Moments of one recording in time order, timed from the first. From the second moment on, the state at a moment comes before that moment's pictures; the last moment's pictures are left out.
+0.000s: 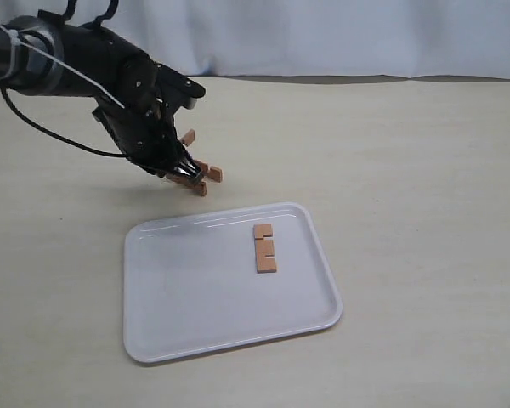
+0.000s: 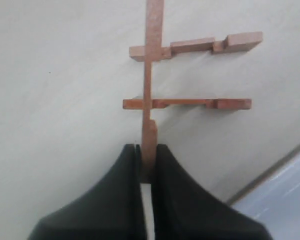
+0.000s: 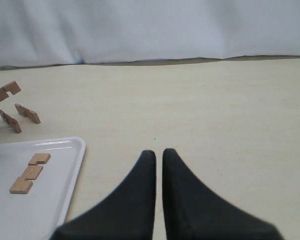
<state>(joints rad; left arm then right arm) -0.48 2.07 -1.41 0.20 0.69 0.00 -0.18 0.00 0.00 0.12 0.32 -0.04</state>
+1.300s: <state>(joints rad) -0.90 2.04 -1.41 -0.09 0.72 -0.02 -0.18 0.00 0.00 0.12 0.32 -0.04</state>
